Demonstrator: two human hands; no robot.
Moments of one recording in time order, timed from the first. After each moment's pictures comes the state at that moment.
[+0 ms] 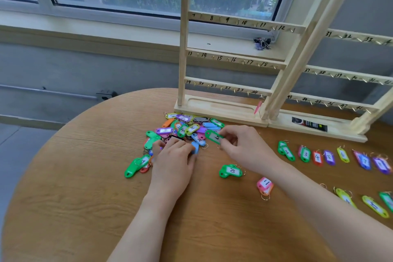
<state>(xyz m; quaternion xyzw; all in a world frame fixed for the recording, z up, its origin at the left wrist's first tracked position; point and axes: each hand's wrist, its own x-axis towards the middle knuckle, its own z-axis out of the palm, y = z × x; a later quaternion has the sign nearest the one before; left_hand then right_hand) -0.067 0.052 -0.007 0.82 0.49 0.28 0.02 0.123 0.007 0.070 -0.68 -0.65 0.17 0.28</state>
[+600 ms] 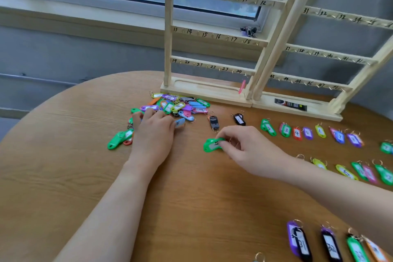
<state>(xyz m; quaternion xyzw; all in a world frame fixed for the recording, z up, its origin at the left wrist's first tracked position) -0.070 0.058 -0.011 0.81 0.51 0.29 -0.04 0.134 -0.074 0.065 -0.64 -0.71 0.19 0.22</state>
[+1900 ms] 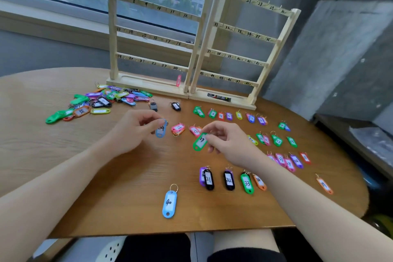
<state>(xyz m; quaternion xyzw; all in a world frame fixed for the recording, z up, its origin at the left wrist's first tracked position) -0.030 -0.063 0.030 0.79 0.27 0.33 0.43 0.190 -0.221 0.072 -0.69 -0.59 0.22 0.35</state>
